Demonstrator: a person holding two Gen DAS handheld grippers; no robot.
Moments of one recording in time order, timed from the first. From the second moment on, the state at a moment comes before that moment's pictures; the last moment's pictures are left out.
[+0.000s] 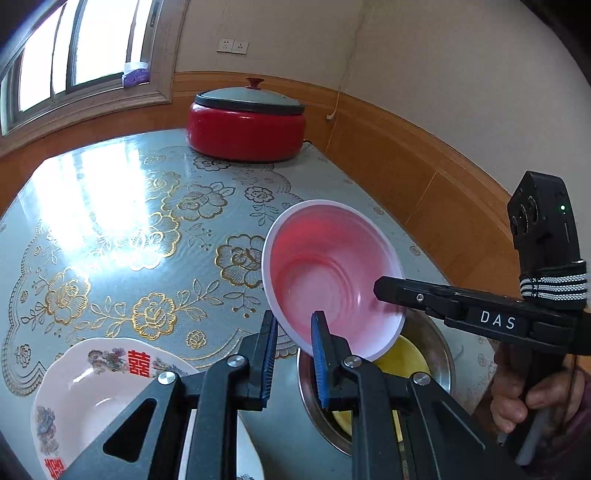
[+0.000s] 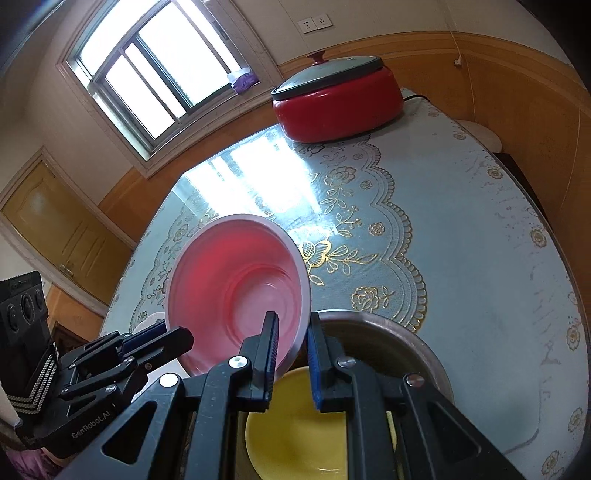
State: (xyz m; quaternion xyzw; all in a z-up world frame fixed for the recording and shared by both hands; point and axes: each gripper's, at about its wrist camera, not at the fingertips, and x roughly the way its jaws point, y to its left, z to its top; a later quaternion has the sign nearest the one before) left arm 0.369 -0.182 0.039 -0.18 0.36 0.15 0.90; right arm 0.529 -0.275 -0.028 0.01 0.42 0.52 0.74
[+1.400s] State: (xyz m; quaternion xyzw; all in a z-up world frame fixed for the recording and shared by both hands) left arm 0.355 -0.233 -0.003 -0.19 0.43 0.04 0.88; right arm 0.502 -0.351 -0.076 -0.02 0.49 0.46 0.74
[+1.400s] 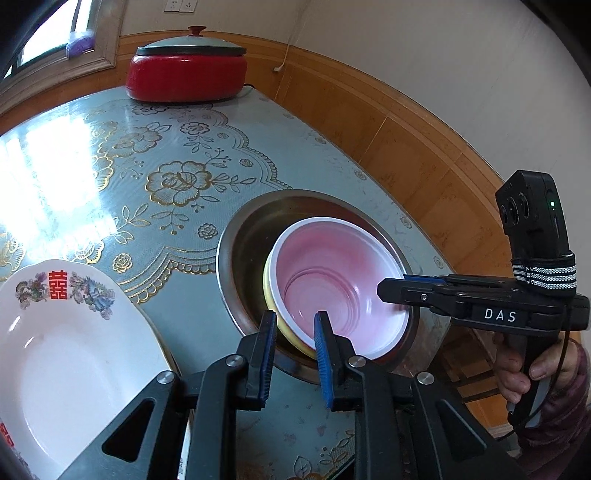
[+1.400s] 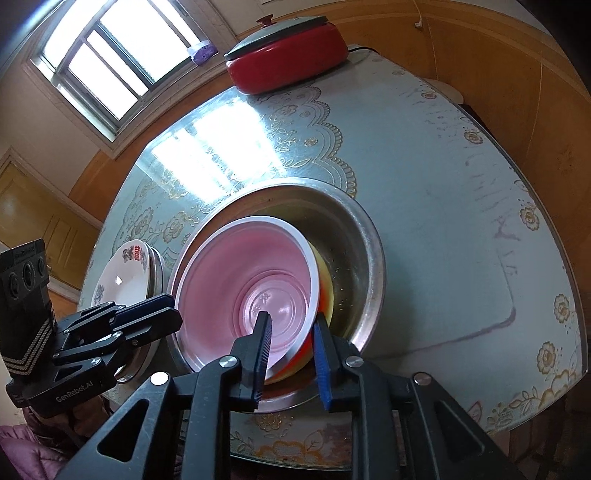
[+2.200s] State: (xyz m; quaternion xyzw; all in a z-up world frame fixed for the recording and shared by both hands) left arm 0.340 -0.217 -0.008 -0.21 0.42 0.06 0.88; right arm 0.480 -0.308 -0.086 -0.20 0.39 0.39 0.81
